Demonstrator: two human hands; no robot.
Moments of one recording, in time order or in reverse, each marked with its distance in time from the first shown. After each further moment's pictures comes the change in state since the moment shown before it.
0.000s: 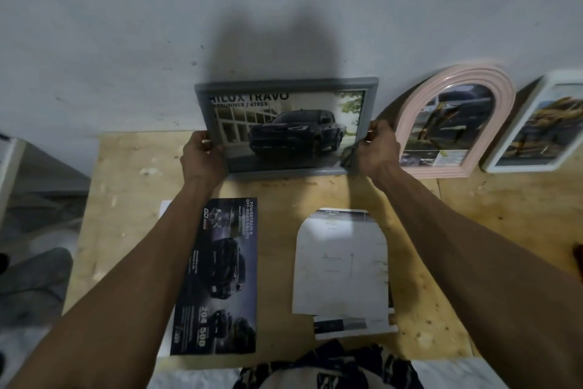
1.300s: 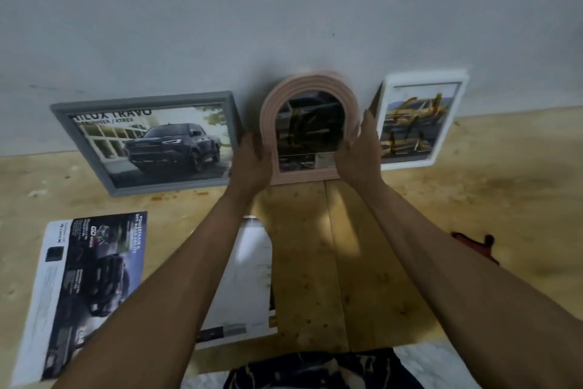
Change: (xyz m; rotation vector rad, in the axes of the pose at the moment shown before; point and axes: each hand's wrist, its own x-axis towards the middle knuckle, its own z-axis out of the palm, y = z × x) left_hand -0.150 0.139 0.223 0.021 -0.323 0.271; right_hand 0.046 0.104 -0.175 0.021 0.126 -0.300
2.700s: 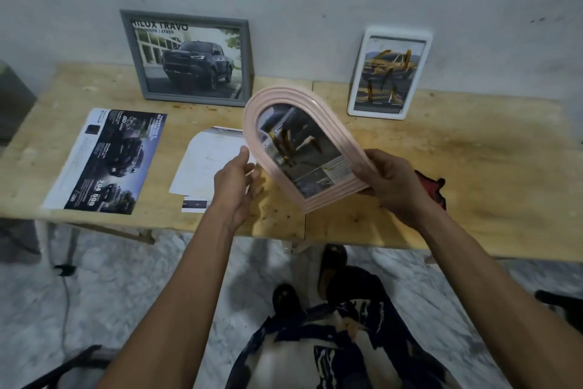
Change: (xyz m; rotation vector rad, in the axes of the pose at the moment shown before) left_hand -0.285 -0.010 0.052 -0.919 0.254 -0.509; right_hand -0.204 0.105 -0.180 0.298 -0.574 -0.117
